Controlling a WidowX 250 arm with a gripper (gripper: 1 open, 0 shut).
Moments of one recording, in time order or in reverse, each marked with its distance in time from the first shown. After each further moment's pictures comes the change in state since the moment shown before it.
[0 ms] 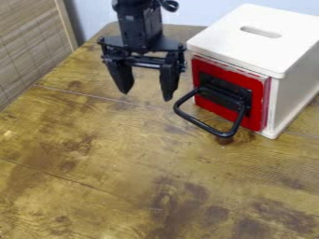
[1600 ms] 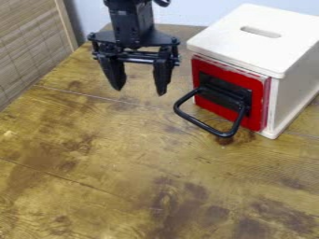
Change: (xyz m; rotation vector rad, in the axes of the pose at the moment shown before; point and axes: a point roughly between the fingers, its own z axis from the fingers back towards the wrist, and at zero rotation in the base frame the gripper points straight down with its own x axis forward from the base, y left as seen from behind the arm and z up) arm 0.000 0.008 0.008 0.017 -0.030 0.072
